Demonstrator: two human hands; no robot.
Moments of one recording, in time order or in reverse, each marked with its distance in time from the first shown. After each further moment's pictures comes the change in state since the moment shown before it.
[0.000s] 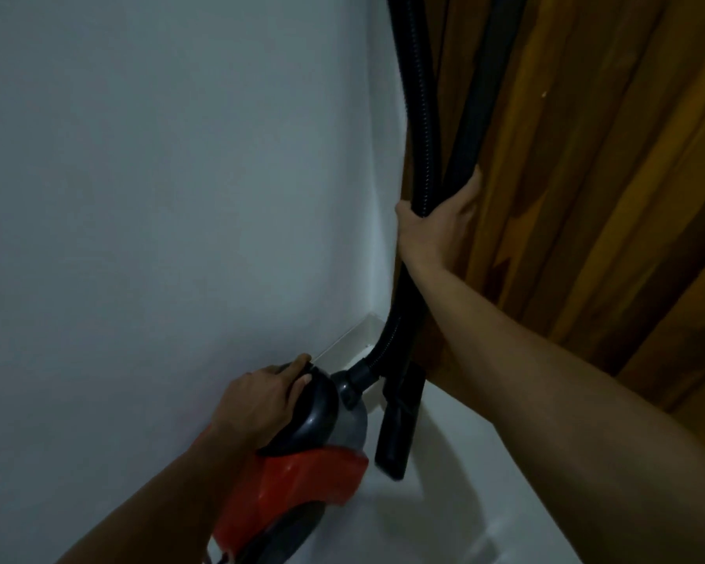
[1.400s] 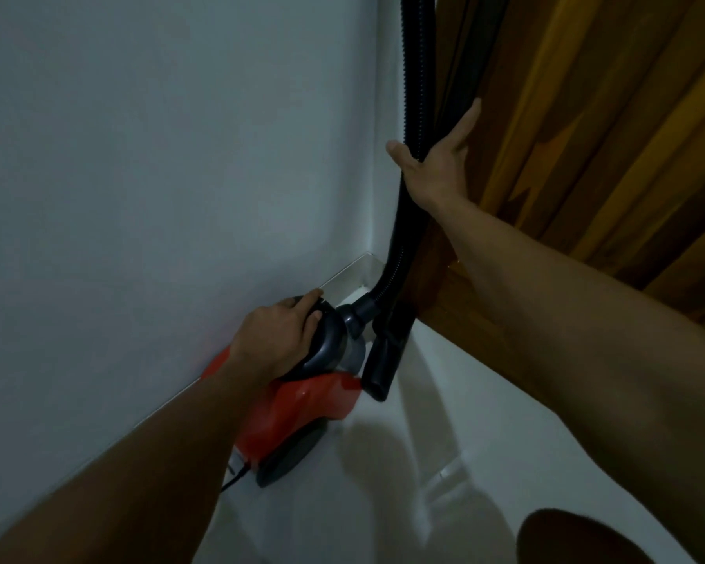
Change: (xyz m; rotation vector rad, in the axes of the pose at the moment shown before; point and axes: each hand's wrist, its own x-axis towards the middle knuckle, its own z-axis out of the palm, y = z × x) left_hand 0.002 0.007 0.038 -0.098 -0.043 -0.015; right_hand 0.000 0.033 0.012 -0.083 -0.335 -0.035
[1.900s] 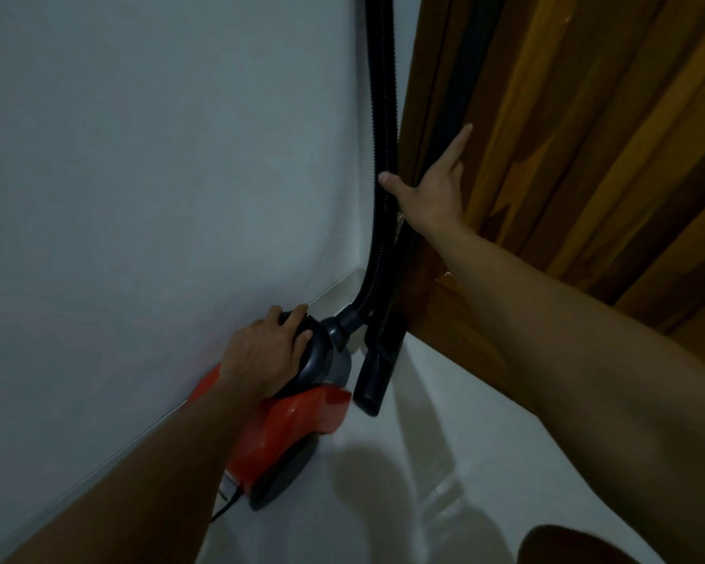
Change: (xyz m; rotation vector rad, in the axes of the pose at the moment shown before) left_hand -0.009 0.004 -0.008 0.114 -0.053 -0.026; right_hand -0.007 0.005 -0.015 -0.116 -0.005 -0.010
